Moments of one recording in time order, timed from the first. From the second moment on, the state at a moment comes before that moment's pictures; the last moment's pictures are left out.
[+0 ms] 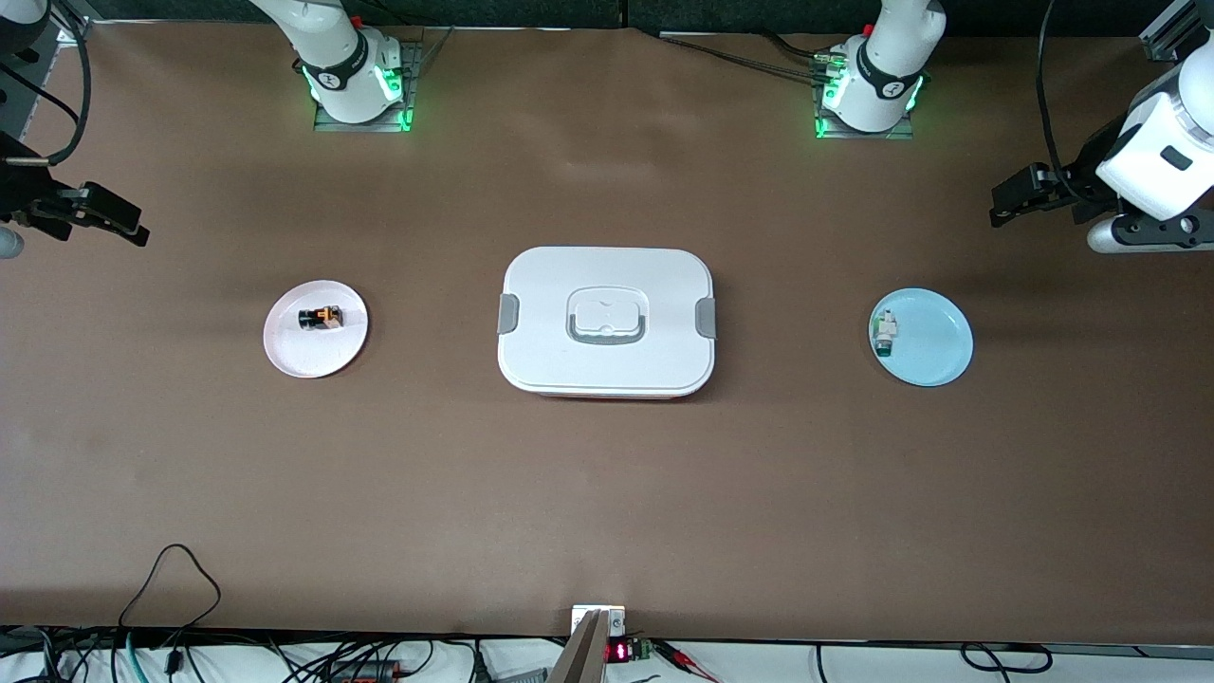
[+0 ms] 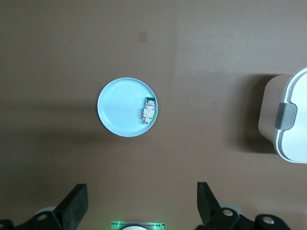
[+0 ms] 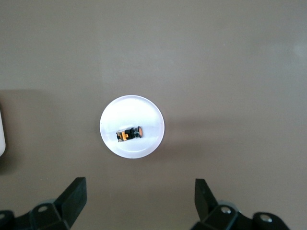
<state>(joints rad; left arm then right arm) 0.02 0.00 -0.09 -1.58 -0.02 1.48 -0.14 0.00 -0.06 -0.09 -1.77 -0.01 1.72 -0.02</state>
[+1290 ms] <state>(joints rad) 0.02 0.01 -0.09 -1.58 -0.02 1.48 -0.14 0.01 -0.02 -0.09 -1.69 -0.01 1.66 -0.02</state>
